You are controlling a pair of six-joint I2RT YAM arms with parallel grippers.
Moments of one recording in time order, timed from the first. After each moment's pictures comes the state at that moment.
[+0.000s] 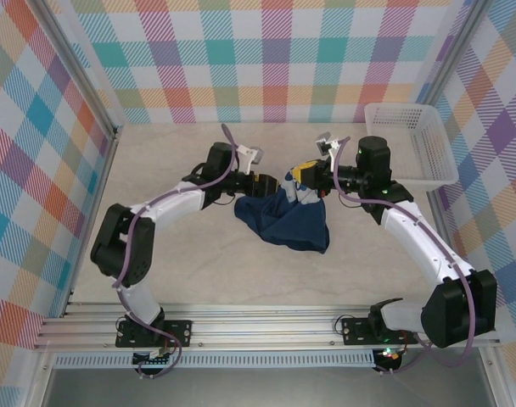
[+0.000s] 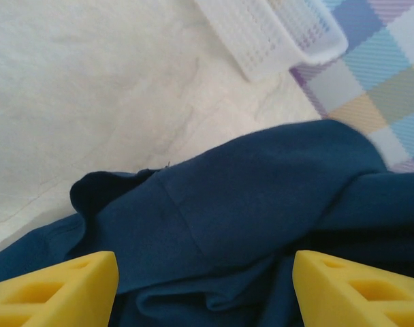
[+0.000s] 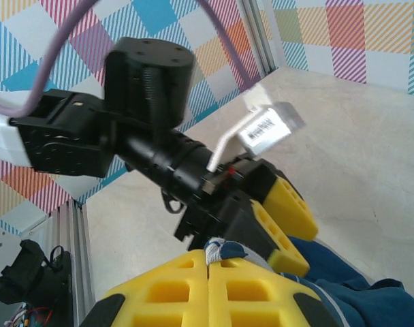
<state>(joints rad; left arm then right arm) -0.50 1.80 1.26 -0.09 0.61 -0.29 0.30 1.27 1.05 -0.12 -0.87 0.12</state>
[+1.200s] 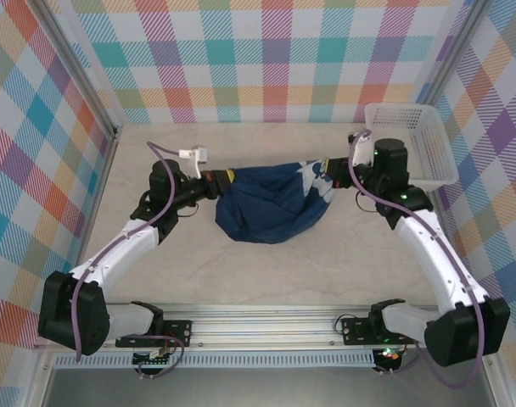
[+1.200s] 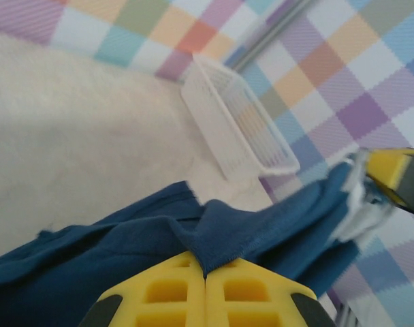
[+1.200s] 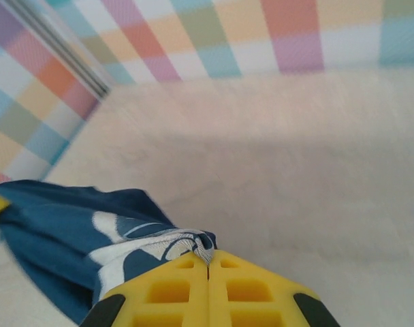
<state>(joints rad) -0.34 1.25 0.82 0.18 0.55 -0.61 0.24 1.18 1.07 -0.40 -0.35 0.28</state>
